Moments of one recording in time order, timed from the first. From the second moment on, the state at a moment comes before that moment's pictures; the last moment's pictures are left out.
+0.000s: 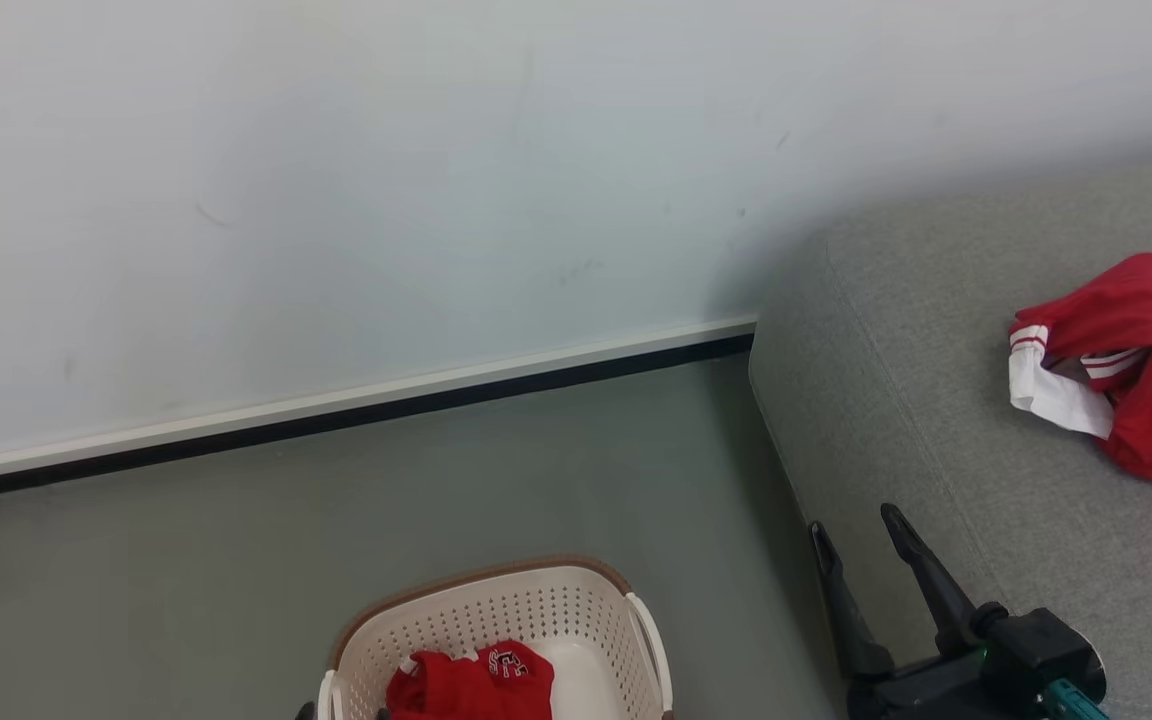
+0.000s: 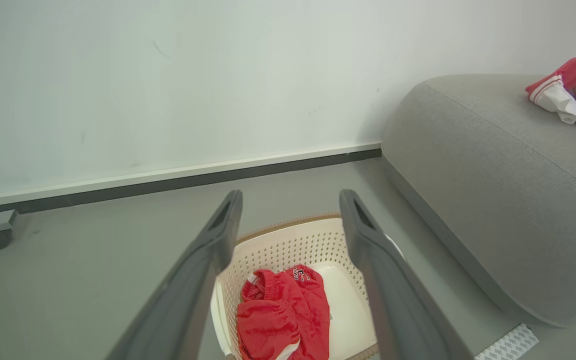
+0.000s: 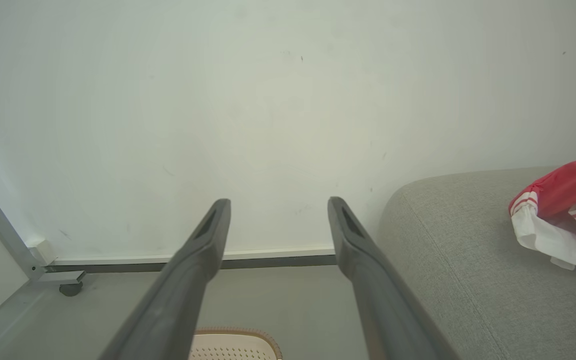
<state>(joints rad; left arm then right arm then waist) 0.11 0.05 -0.09 0.11 -0.05 -0.01 -0.26 -0.03 -0.19 0.35 0.04 0.23 0.13 -0.26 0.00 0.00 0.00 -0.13</state>
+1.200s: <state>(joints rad) -0.85 0.10 -0.34 1.01 0.08 -0.12 -0.18 -0.52 -0.13 0.41 -0.28 0.20 0.13 -0.26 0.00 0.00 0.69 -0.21</state>
